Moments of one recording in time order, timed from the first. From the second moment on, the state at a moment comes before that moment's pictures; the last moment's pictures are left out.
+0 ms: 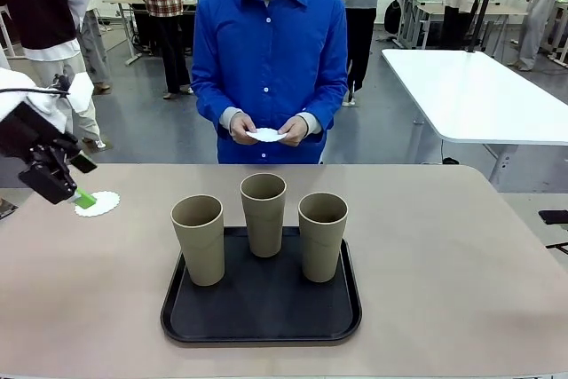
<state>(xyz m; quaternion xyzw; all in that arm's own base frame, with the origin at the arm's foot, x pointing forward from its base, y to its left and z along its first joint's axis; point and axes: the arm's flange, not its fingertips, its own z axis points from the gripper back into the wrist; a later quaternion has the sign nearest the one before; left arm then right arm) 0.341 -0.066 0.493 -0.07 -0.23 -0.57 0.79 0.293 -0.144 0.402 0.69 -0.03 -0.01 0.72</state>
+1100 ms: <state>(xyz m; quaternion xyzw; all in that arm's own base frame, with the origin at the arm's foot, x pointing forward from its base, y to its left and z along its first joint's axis) 0.373 -0.044 0.457 -0.17 -0.28 -0.56 0.76 0.292 -0.144 0.402 0.69 -0.03 -0.01 0.72</state>
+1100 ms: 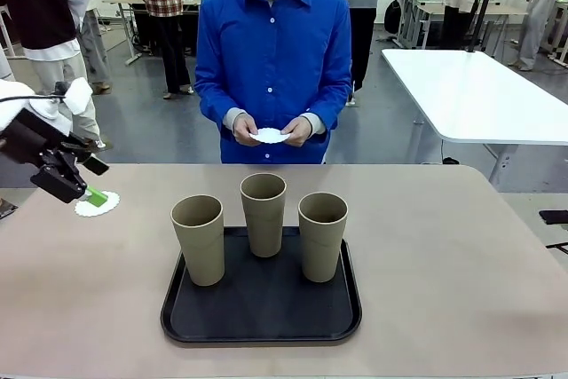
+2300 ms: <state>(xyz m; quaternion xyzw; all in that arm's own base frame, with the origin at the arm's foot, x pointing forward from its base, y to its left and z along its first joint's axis) 0.420 -0.045 0.313 -0.40 -0.40 -0.56 0.61 0.292 -0.145 0.402 0.69 -0.03 -0.01 0.72</state>
